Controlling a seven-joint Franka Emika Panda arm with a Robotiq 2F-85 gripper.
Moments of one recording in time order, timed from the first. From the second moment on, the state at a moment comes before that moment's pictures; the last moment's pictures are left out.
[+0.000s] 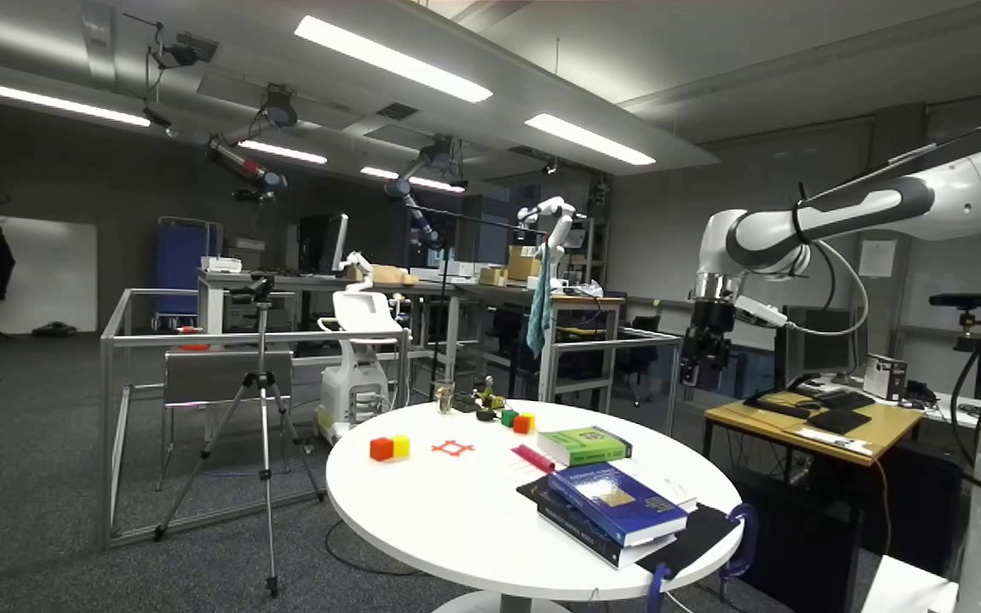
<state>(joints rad) 0.07 -0.41 0.02 -2.34 0.21 1.94 0.08</state>
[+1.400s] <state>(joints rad) 0.00 -0.07 -0.16 -2.17 0.17 1.97 -0.45</state>
